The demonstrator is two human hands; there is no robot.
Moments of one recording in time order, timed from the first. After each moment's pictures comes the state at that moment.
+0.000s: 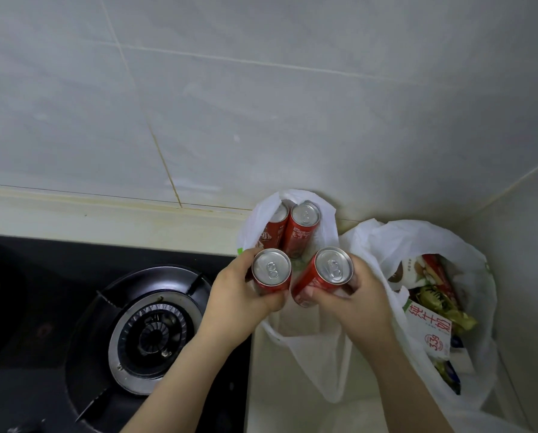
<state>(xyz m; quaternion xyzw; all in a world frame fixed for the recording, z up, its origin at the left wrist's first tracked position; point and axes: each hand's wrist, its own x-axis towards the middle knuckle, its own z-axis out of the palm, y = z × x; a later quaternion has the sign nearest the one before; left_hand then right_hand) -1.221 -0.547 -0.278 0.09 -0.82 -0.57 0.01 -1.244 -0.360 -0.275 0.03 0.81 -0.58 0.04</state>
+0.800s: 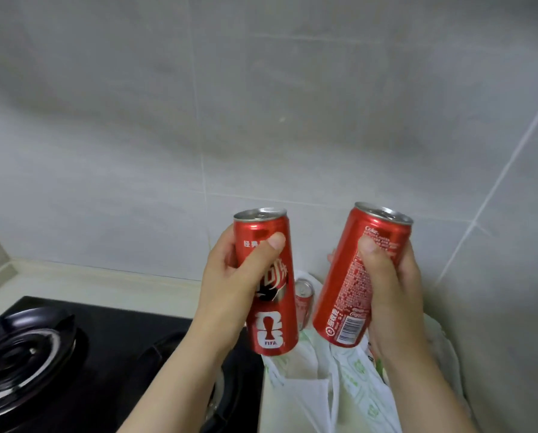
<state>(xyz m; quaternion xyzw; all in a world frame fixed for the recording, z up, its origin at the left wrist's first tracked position) -1.121 -0.538 -0.053 -0.01 -0.64 -0.75 0.18 -1.152 -0.372 -0.056 -0.13 0.62 -0.77 -0.10</state>
